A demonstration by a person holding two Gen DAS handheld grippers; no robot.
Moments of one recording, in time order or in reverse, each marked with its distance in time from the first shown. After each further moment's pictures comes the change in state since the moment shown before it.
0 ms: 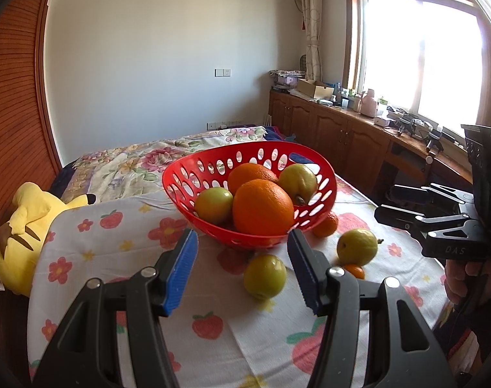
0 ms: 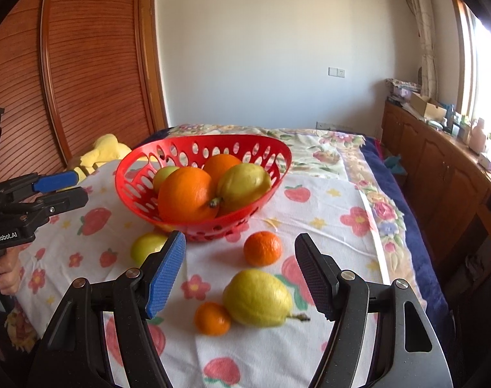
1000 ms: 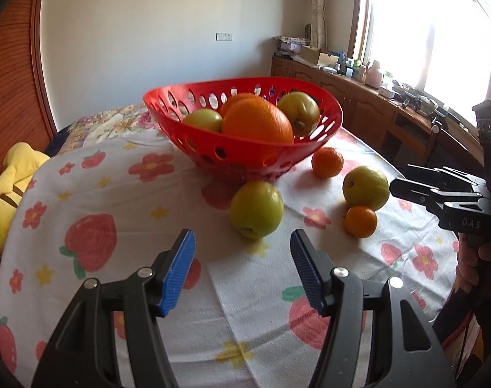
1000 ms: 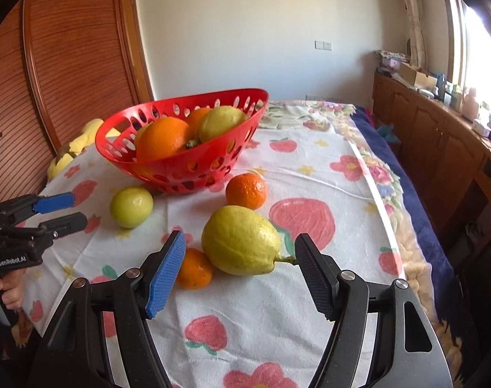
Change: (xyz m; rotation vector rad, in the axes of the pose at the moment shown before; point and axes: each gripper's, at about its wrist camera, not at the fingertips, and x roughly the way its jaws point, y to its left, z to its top) left arm 0.038 -0.011 -0.059 -0.037 0.157 -0.005; right arm 0.012 -0.018 -0.046 0.066 0.094 -0.024
